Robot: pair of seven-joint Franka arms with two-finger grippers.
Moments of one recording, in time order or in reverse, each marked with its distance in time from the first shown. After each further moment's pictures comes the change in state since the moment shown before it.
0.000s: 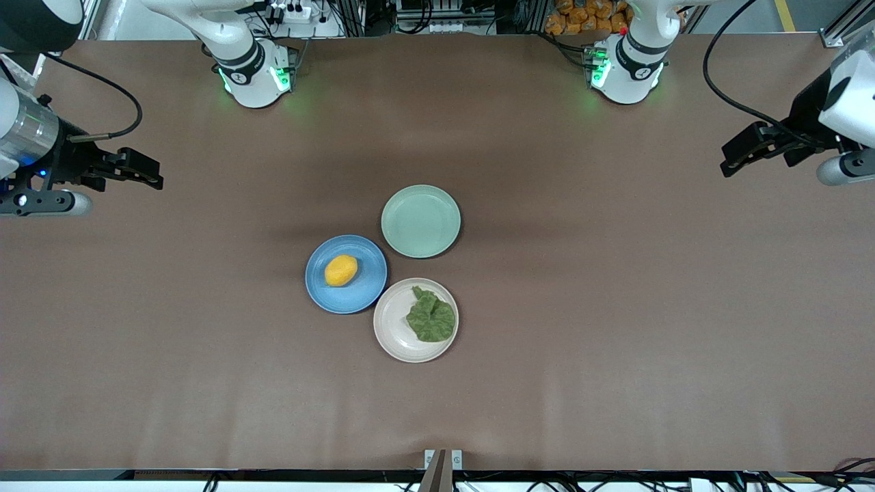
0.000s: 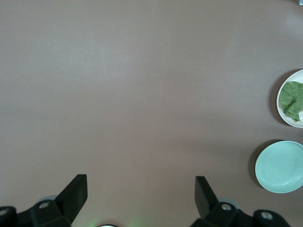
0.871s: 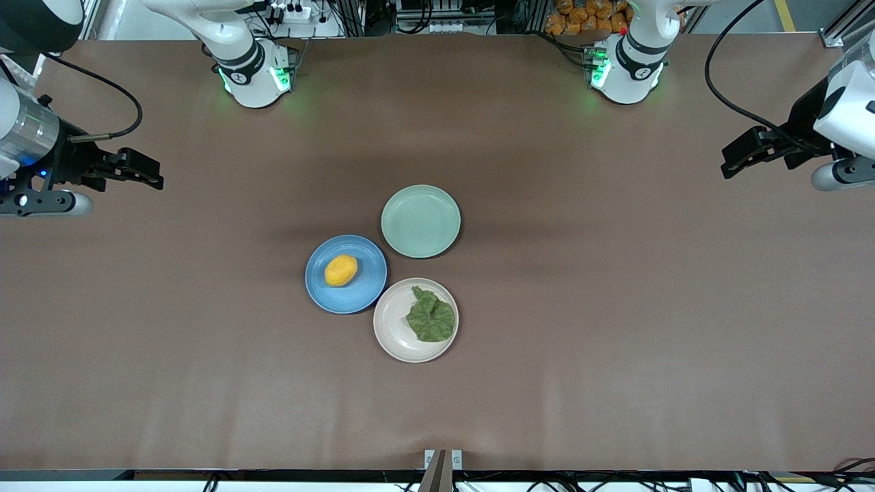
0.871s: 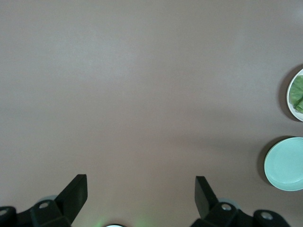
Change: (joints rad) left arm -0.008 -0.001 0.032 -0.047 0.003 0.024 0.039; right arm 0.000 0.000 0.000 -0.001 0.000 0.000 0.000
